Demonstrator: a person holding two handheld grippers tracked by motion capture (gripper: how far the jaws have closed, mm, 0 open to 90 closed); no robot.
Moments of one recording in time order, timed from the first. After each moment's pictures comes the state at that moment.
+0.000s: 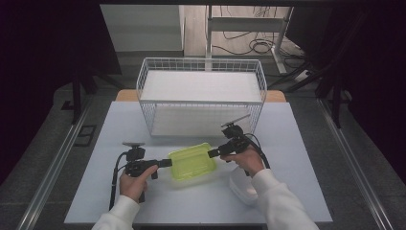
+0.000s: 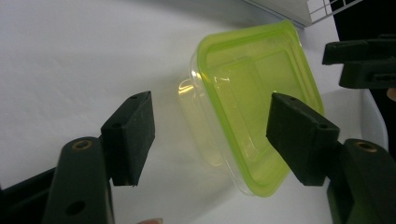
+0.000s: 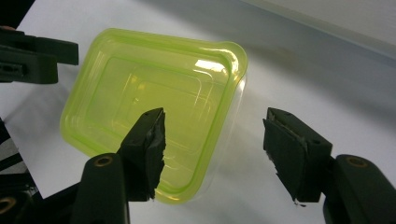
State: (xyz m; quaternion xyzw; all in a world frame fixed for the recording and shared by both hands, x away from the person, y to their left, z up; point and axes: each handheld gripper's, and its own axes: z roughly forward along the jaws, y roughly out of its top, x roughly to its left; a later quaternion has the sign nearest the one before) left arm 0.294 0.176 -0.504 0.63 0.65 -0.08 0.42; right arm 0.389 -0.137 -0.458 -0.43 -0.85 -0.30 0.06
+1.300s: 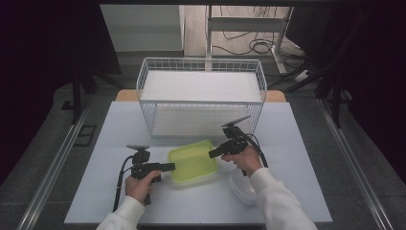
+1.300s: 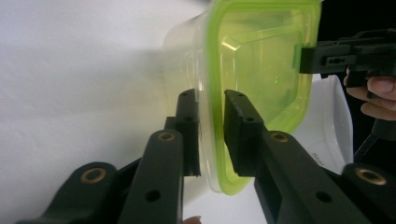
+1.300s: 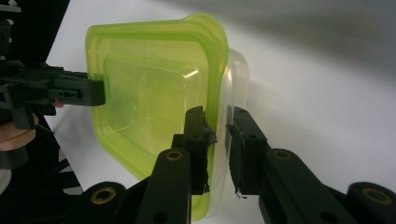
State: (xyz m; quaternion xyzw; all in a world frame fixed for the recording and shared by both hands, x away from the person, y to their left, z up) left arm 0.292 0.165 -0.515 0.61 0.64 -0.13 0.45; right arm 0.400 -0.141 -0.470 -0.46 -0.82 -0.30 0.15
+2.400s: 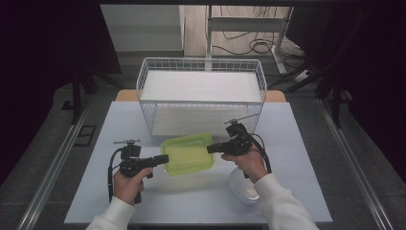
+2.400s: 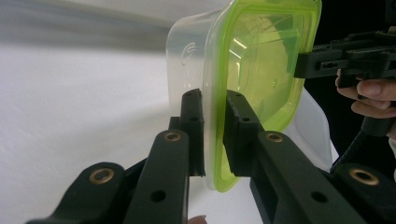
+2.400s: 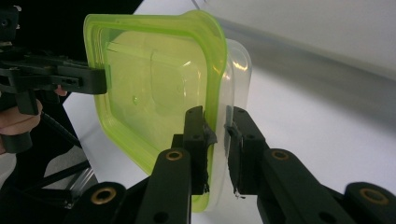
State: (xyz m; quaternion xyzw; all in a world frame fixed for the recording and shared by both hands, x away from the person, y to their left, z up) left arm 0.273 0.178 -0.457 0.65 0.58 -0.05 0.49; right arm 0.366 -0.141 -0.424 -0.41 -0.82 -0.40 0.09
